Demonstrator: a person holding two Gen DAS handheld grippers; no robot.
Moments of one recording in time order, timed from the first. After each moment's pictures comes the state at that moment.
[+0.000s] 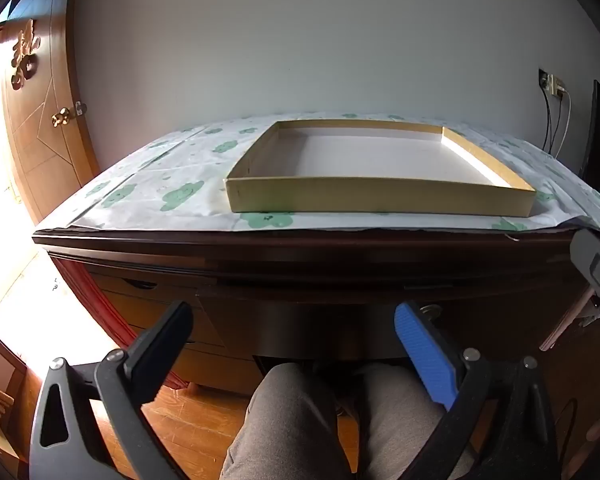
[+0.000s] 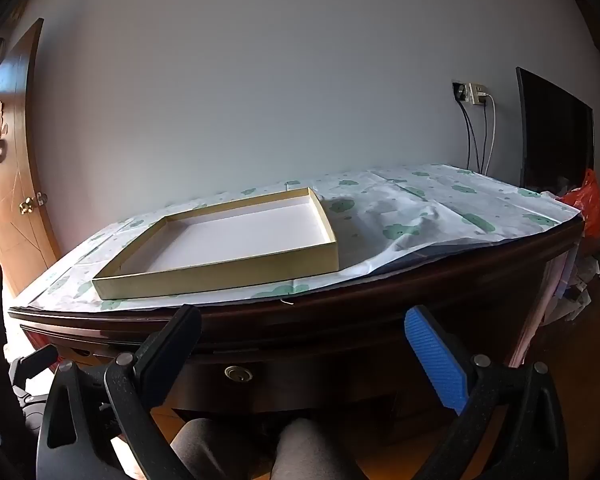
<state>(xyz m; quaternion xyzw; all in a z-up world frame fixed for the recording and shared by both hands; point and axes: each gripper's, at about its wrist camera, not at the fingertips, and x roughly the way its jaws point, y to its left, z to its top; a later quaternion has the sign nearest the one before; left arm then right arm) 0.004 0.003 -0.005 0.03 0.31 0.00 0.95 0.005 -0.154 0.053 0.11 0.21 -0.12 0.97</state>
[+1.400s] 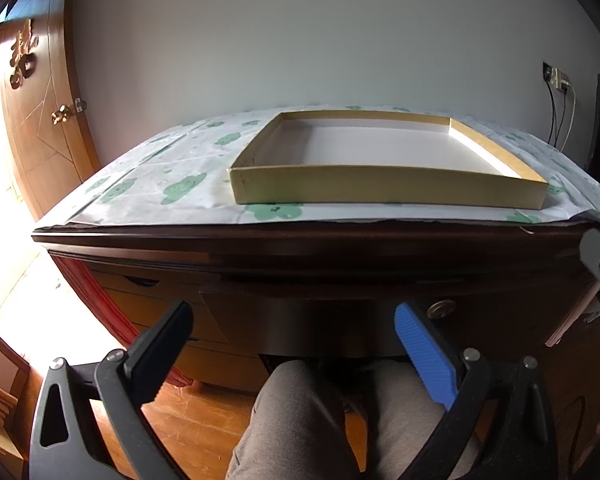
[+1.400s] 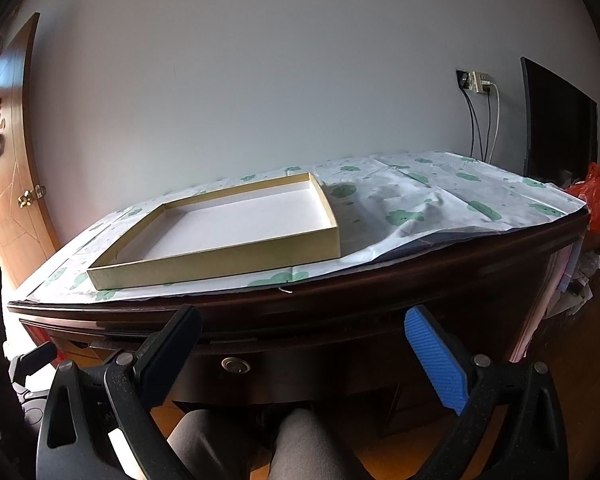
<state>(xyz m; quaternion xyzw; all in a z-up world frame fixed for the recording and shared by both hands) 0.011 0.010 -0.015 0.04 0.31 0.00 0.95 0.013 -0.157 0.041 0.09 0.22 -0.12 0.96</state>
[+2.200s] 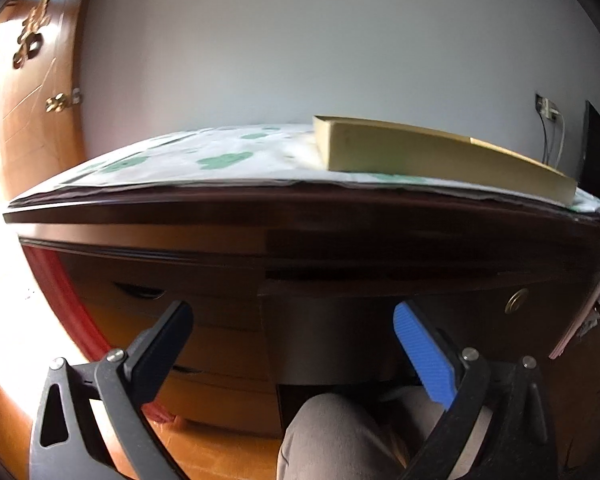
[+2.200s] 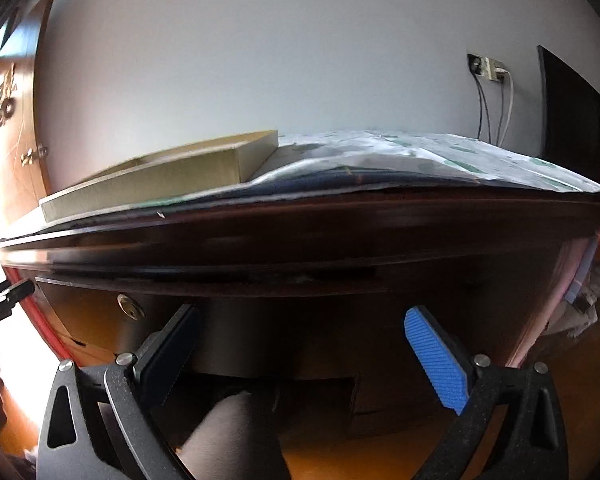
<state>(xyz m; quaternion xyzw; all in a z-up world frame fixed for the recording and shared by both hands) 0.030 0.096 -0.079 0.01 0.25 -0.05 0.97 0.014 -0.241 -0.038 0.05 0.25 -0.08 0.96</state>
